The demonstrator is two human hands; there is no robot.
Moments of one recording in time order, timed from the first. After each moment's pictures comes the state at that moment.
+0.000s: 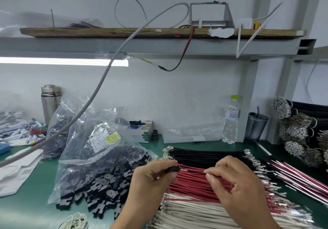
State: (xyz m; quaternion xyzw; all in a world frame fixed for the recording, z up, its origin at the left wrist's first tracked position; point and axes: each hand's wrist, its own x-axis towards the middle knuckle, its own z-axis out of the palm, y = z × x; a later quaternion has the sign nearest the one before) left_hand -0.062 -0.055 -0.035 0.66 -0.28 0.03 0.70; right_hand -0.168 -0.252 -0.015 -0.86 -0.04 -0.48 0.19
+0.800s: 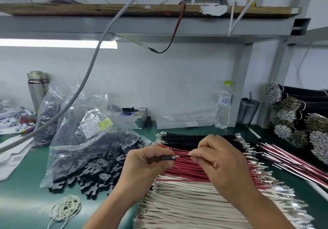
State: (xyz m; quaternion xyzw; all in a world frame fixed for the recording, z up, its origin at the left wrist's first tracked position) left_hand -0.067 -0.054 -0.031 0.64 -0.30 -0.04 0.71; right_hand -0.163 -0.253 -0.008 -0.89 -0.09 -0.44 0.12
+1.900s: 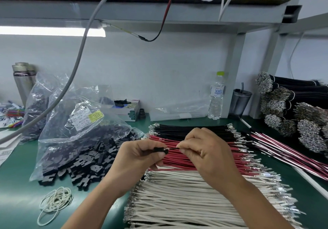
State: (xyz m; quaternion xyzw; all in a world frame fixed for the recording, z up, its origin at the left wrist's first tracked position) left_hand -0.070 -0.052 -0.030 0.66 -0.30 -0.09 0.68; right_hand -0.161 -0.249 -0.010 -0.90 -0.11 -0.39 0.19
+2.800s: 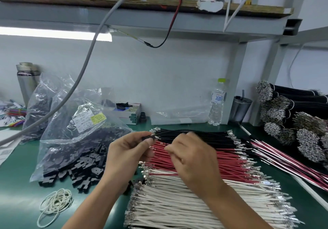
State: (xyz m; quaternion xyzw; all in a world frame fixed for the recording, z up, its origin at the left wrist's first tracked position) left_hand -0.059 -0.049 -0.025 0.60 -0.20 0.01 0.77; right_hand -0.136 -0.224 -0.017 -0.88 -0.11 -0.45 0.03
